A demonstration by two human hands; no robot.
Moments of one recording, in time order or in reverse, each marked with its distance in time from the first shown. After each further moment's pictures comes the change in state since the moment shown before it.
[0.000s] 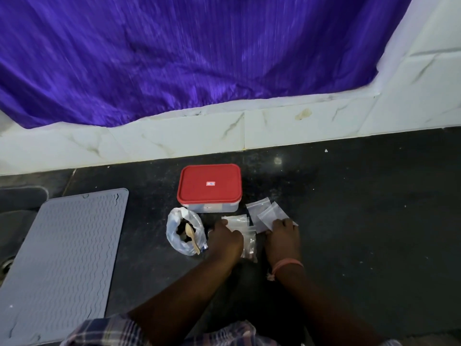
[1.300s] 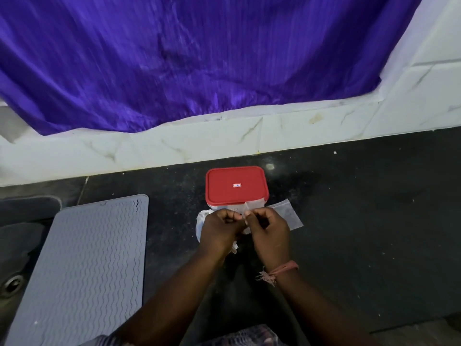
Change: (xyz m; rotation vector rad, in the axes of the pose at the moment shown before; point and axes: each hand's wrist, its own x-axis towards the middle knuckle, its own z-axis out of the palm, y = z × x) left_hand 0.016 -0.012 -0.118 -0.411 -0.255 0.238; right_hand -0.060 -0.151 -0.046 0.917 0.122 0.027
